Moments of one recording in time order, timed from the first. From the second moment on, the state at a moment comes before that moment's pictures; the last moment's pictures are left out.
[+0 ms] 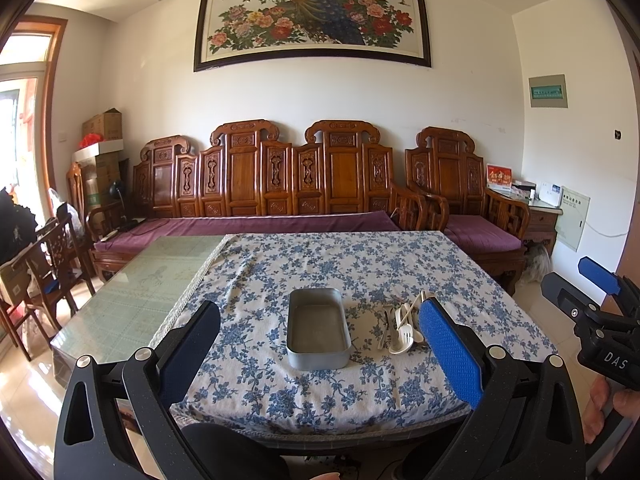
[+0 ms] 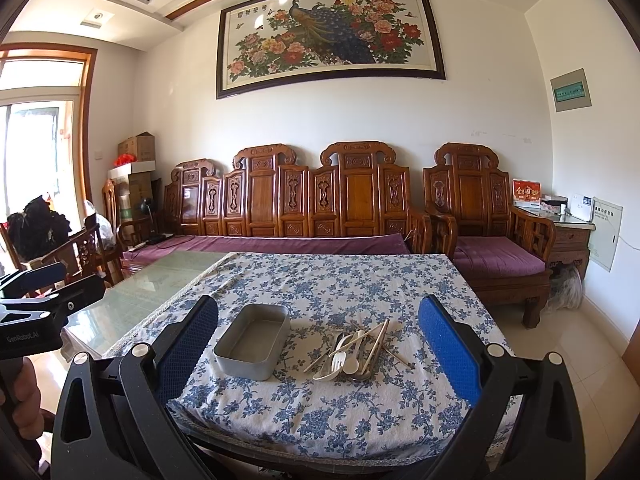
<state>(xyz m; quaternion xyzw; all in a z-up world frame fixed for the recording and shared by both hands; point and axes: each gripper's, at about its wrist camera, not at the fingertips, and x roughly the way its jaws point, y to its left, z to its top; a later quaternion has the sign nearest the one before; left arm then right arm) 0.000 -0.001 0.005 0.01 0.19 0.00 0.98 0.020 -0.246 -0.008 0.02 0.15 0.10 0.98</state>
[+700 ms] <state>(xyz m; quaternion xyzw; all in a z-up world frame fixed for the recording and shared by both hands) 0.005 -0.004 0.000 0.01 0.21 -0.01 0.98 0.022 -0.250 -0.002 0.02 0.16 0.10 0.98</state>
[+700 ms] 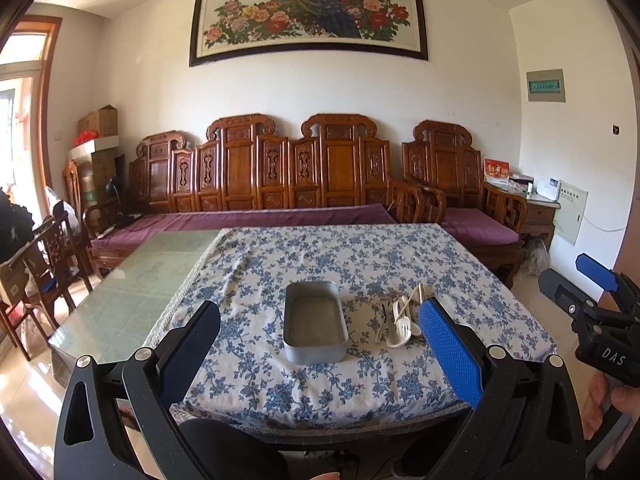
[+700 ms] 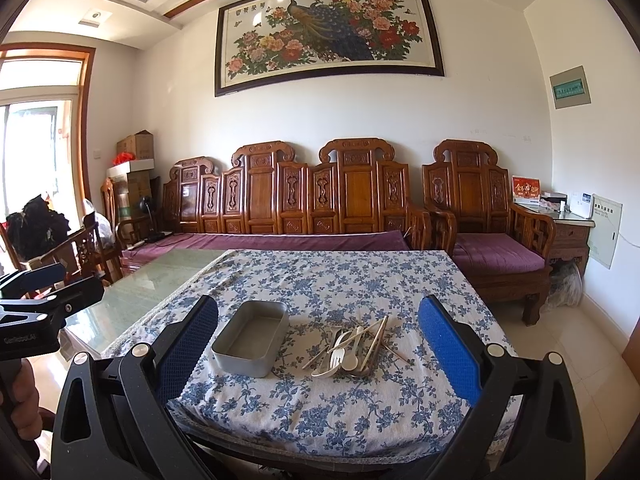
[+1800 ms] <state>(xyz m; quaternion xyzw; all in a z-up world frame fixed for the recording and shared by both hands) 0.181 -0.021 -0.096 0.04 0.34 -0.10 0.94 0.232 -0.290 -0.124 0.01 0.29 0.08 0.95</state>
